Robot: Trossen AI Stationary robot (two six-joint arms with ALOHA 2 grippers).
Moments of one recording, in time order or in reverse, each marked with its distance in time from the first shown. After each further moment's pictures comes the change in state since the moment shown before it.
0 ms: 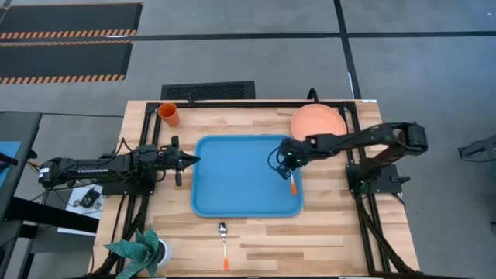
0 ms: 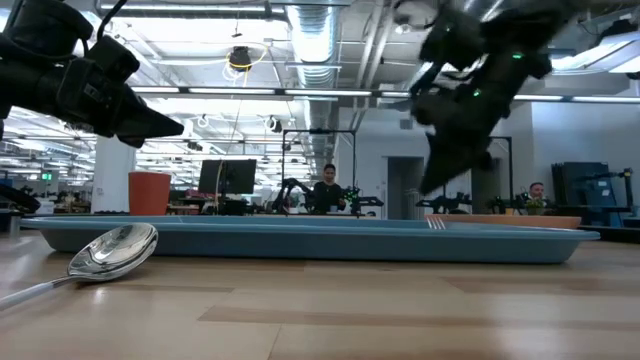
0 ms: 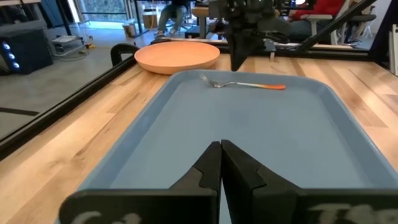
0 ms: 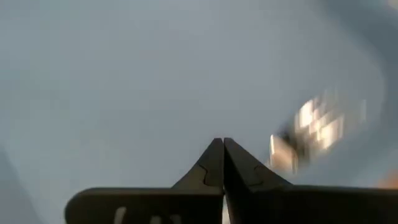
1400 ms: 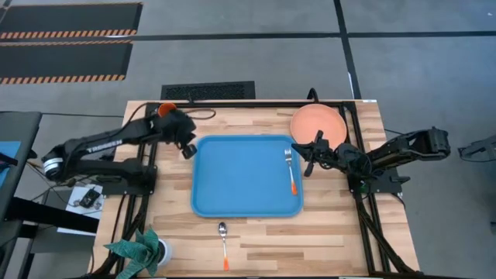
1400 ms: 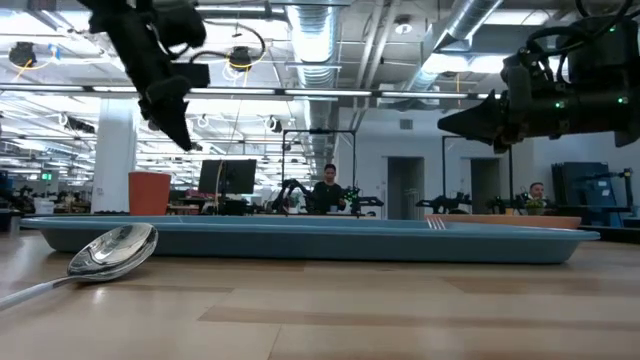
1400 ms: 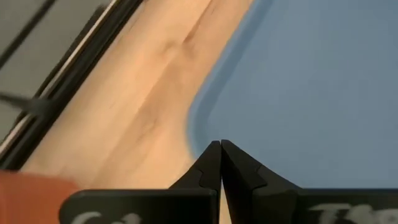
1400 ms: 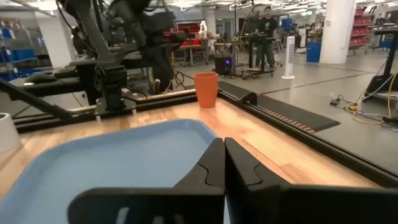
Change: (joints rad) left arm 0.353 0.663 0.727 -0.801 -0.057 0.043; right arm -0.013 -0.249 -0.793 1.661 0.170 -0.554
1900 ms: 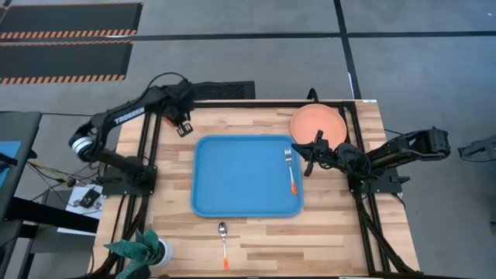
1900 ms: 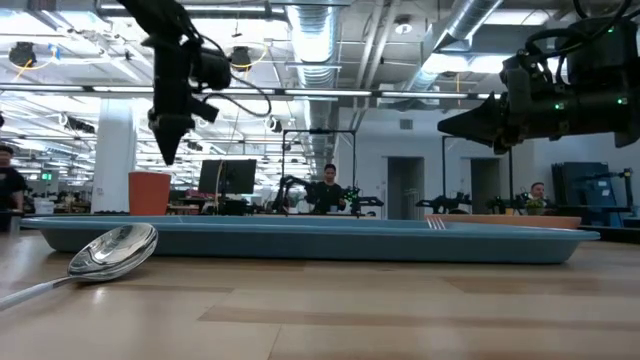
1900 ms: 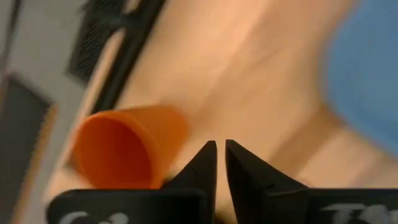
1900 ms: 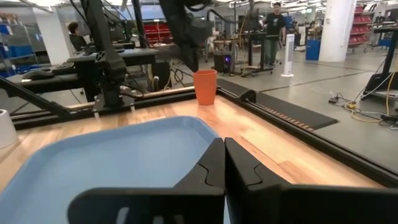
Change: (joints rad) left arm 0.310 0.401 0.352 -0.358 -0.147 0.237; right arm -0.007 0.000 0.000 -0.012 -0.006 -0.004
